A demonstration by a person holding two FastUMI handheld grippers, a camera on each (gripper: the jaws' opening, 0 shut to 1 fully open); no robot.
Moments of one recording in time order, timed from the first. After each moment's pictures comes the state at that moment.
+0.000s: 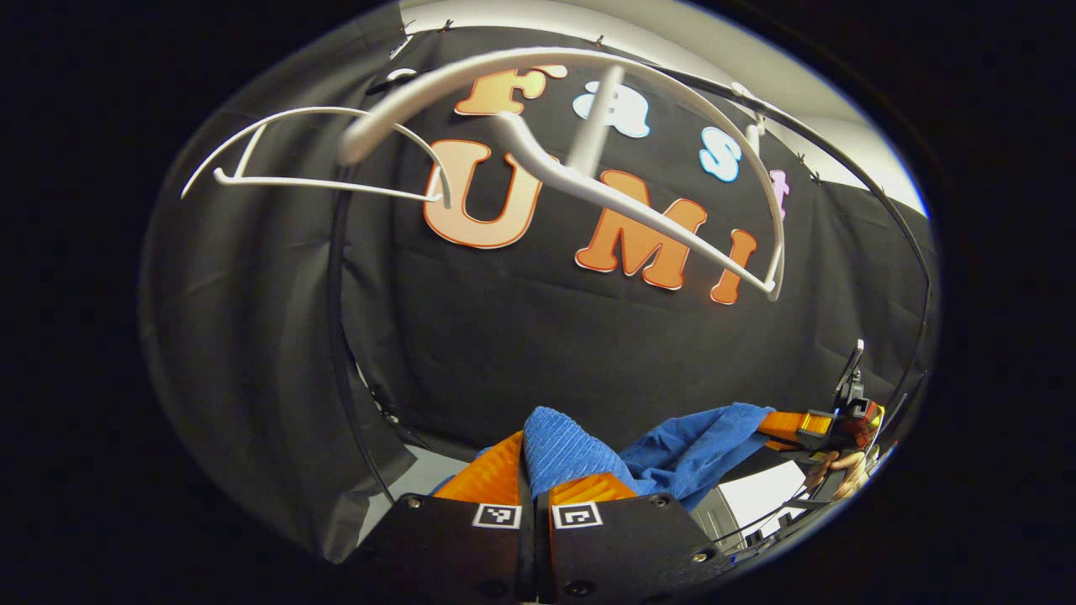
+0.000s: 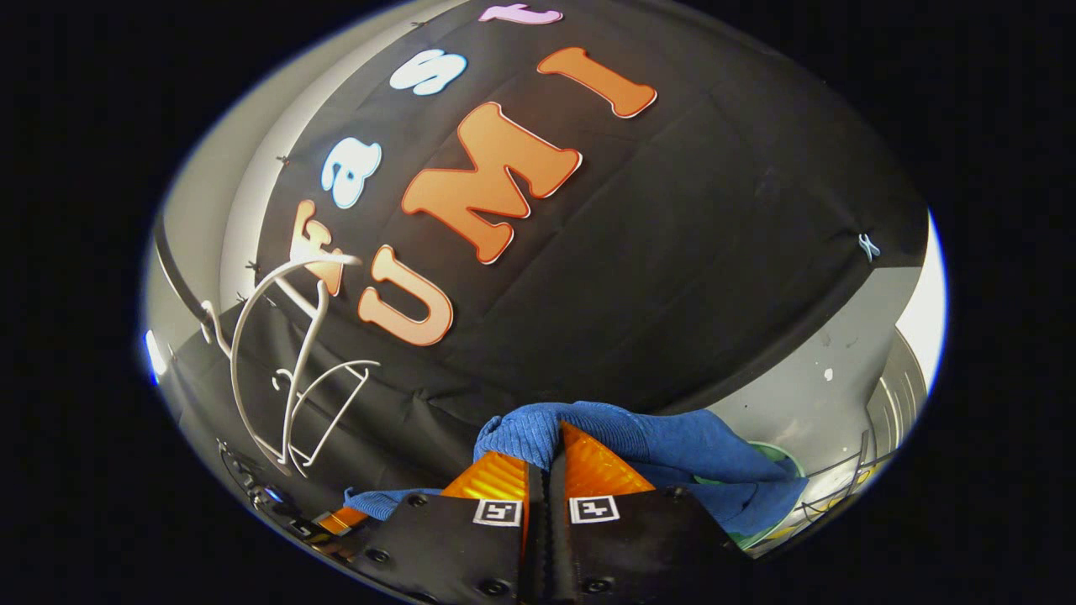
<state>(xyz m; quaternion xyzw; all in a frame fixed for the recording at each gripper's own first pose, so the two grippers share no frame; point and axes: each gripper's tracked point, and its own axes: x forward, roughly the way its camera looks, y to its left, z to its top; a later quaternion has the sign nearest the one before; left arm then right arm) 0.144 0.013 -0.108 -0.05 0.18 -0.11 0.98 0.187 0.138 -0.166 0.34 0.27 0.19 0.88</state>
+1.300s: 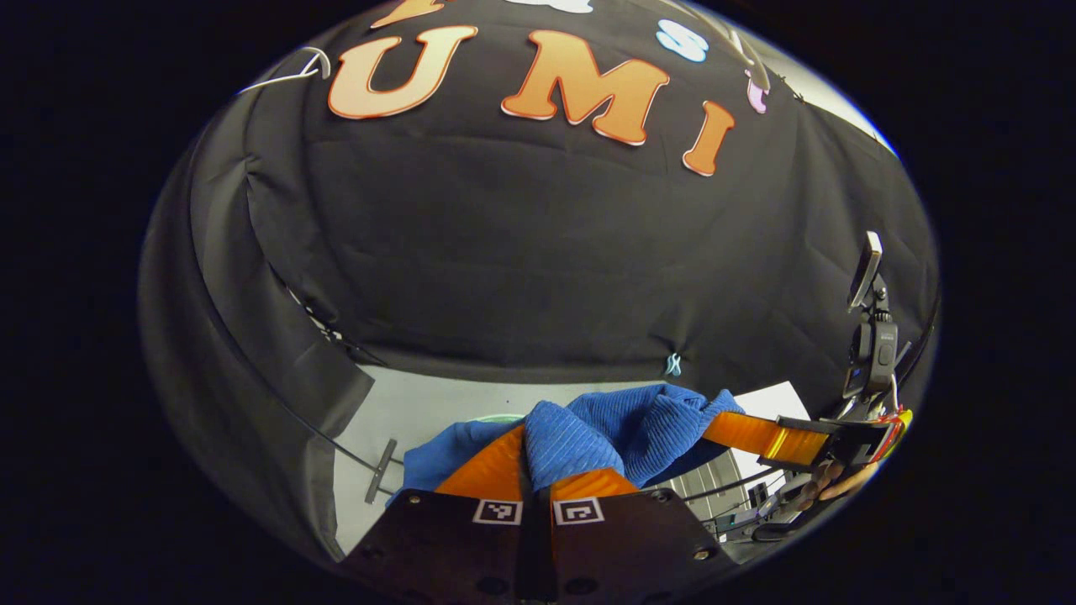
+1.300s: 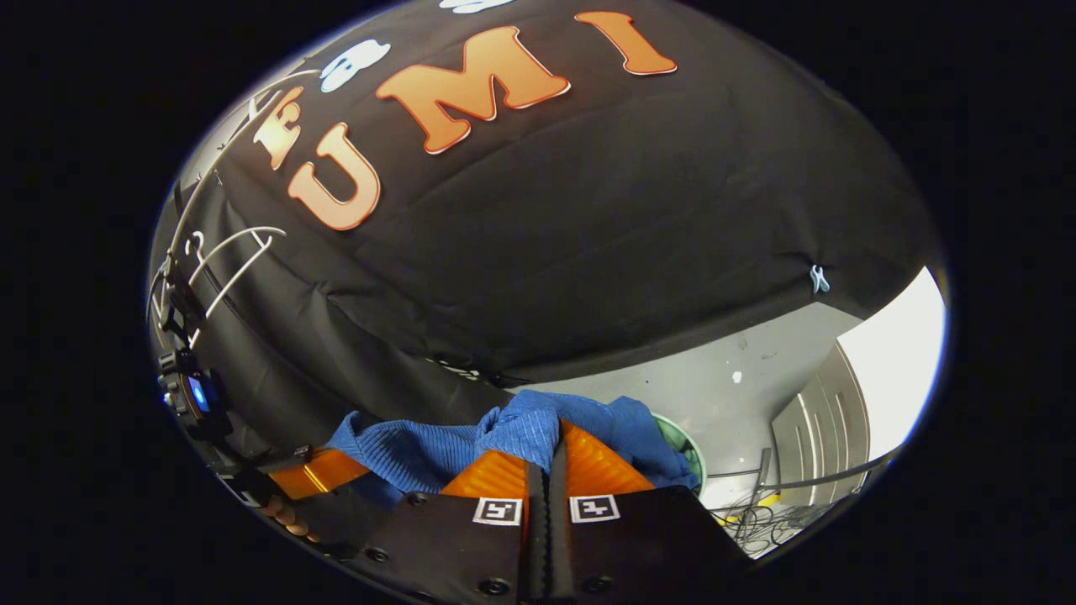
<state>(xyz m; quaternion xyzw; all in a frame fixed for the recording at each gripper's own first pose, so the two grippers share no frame) 0.158 -0.112 -0.294 0.00 0.38 -0.16 0.91 0.155 0.120 -0.318 0.15 0.40 0.12 0.90</state>
